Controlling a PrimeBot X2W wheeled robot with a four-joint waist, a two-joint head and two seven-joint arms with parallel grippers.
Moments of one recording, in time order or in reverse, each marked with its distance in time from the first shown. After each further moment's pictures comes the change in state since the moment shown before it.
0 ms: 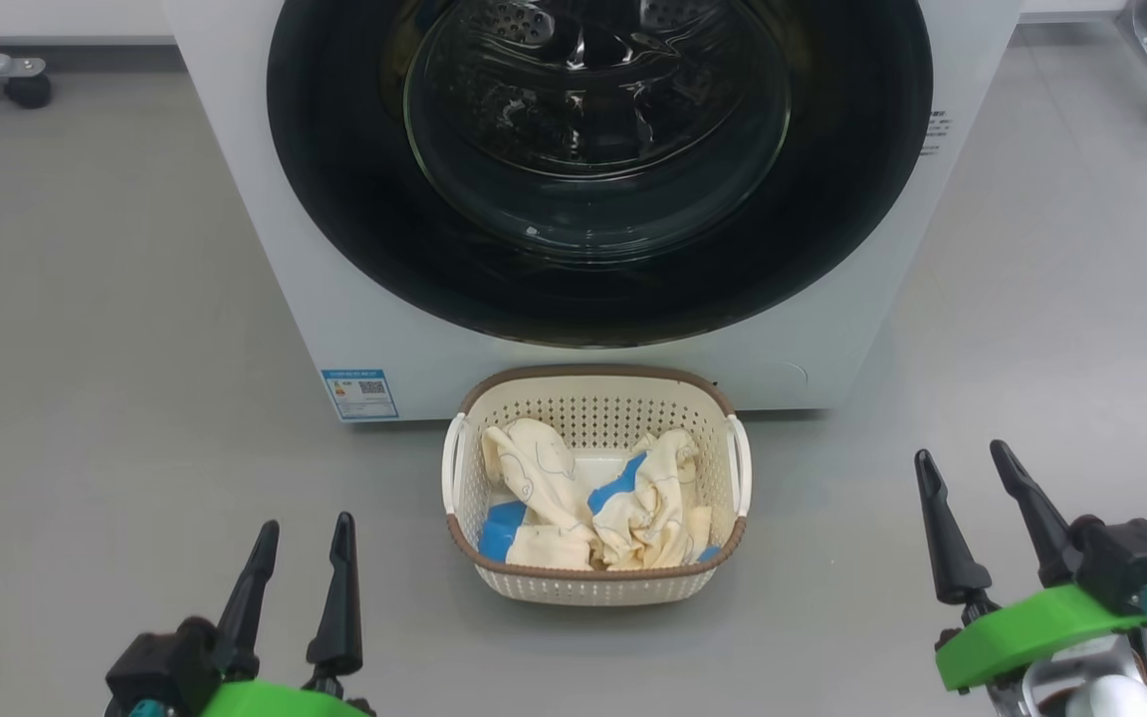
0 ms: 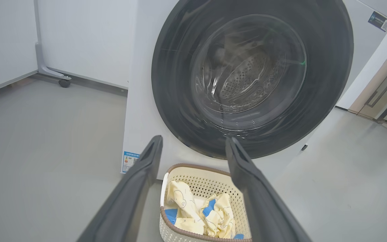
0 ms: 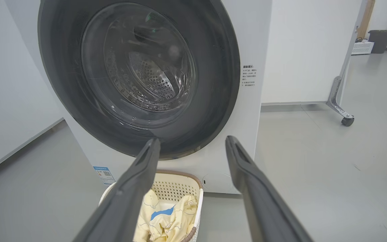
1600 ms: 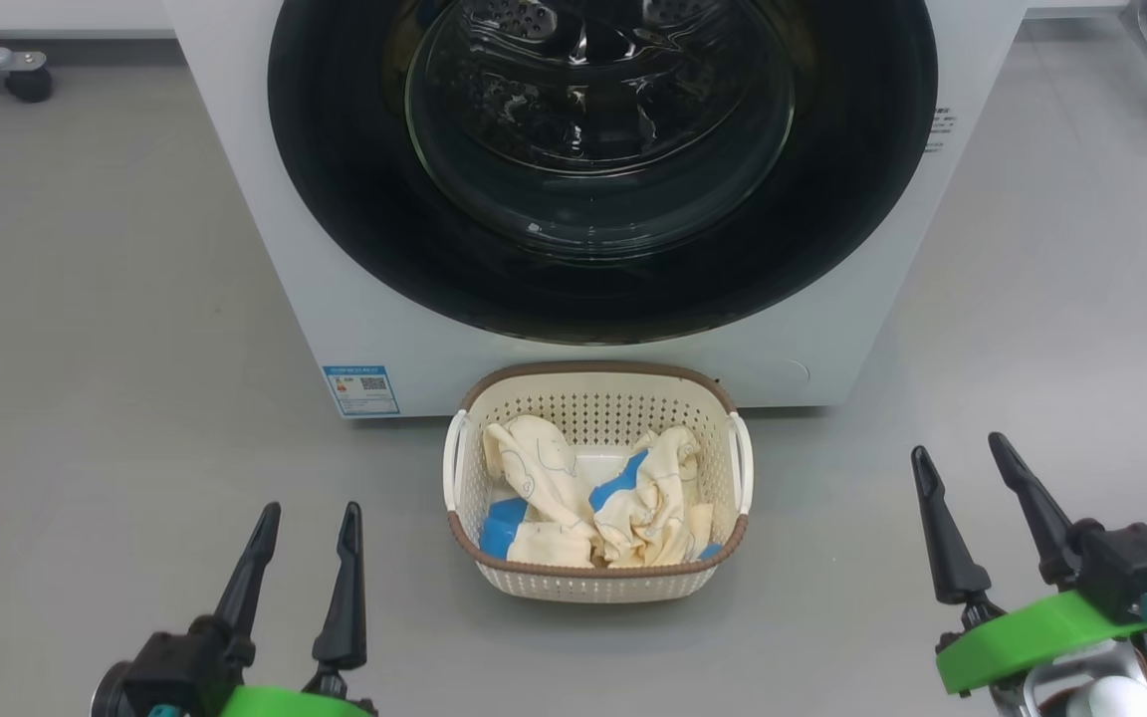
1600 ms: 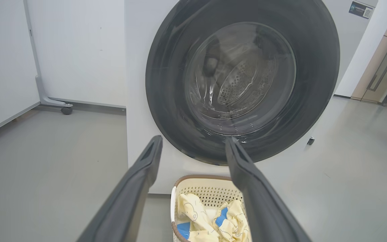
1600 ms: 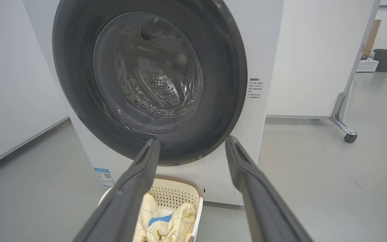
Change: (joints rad) left arm 0.001 0.005 0.001 -0.031 0.142 -0.005 -0.028; right arm 0.007 0.025 -0.036 -0.019 -0.089 0.000 -0.037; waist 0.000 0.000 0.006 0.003
